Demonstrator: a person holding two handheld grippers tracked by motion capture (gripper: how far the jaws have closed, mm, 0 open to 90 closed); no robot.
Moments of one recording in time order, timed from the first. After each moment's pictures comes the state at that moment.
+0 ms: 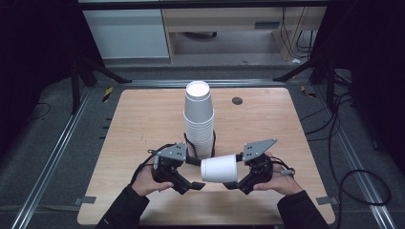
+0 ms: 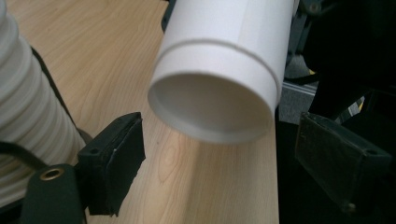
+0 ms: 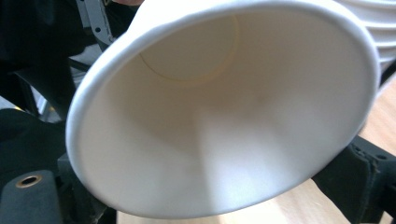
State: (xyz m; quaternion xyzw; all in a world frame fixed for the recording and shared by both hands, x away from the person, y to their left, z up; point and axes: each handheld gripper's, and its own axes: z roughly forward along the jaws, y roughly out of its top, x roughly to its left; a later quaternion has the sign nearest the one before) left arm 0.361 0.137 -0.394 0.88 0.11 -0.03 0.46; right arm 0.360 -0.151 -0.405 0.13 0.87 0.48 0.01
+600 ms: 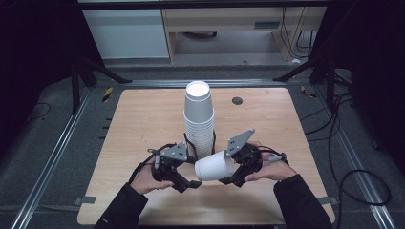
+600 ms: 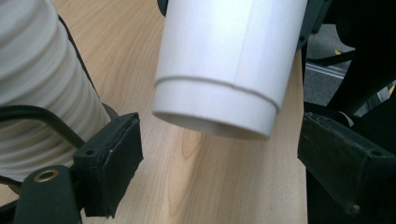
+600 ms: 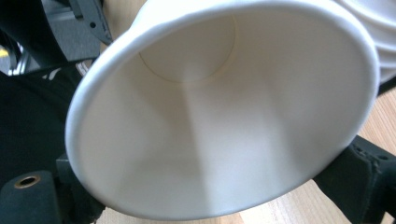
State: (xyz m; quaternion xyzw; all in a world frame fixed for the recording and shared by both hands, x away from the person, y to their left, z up) left arm 0.368 0.140 -0.402 0.89 0.12 0.00 0.43; right arm 0.383 -0.119 -0.392 0.08 0.93 0.36 0.01
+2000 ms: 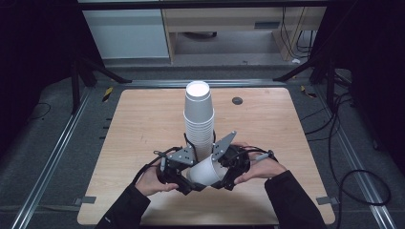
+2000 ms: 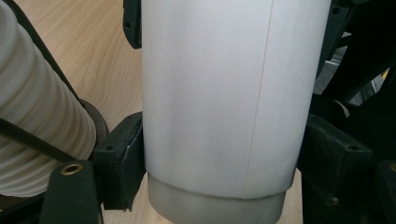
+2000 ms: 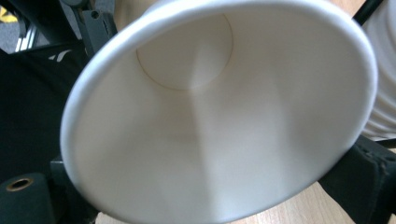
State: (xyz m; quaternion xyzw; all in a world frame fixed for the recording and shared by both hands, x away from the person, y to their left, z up) left arm 0.366 0.127 -0.409 0.91 0.10 -0.01 0.41; right arm 0.382 -0.086 -0.392 0.04 0.95 0.32 0.00
